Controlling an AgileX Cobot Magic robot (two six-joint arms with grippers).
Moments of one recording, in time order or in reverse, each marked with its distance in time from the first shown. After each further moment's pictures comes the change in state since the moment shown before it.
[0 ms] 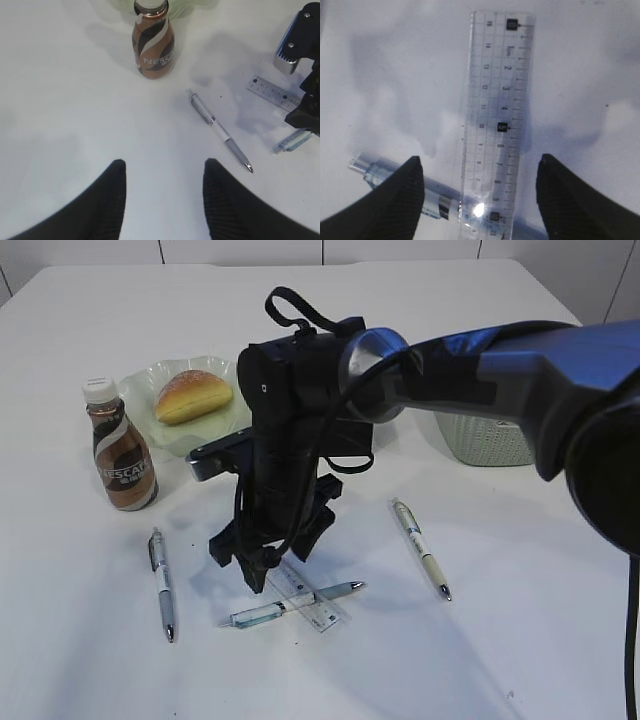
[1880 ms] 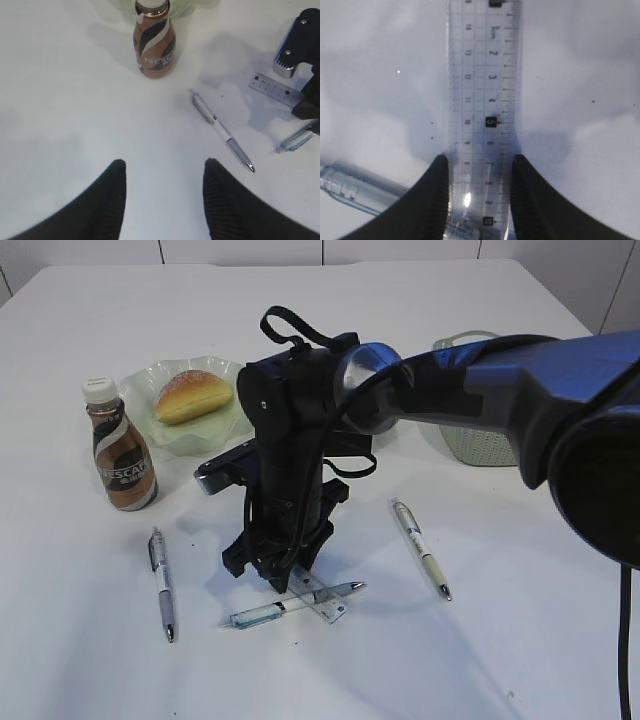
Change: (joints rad) left arm 0.000 0.000 0.000 0.006 0.000 0.000; right arm 0.000 0.028 0.000 -0.059 0.009 -0.002
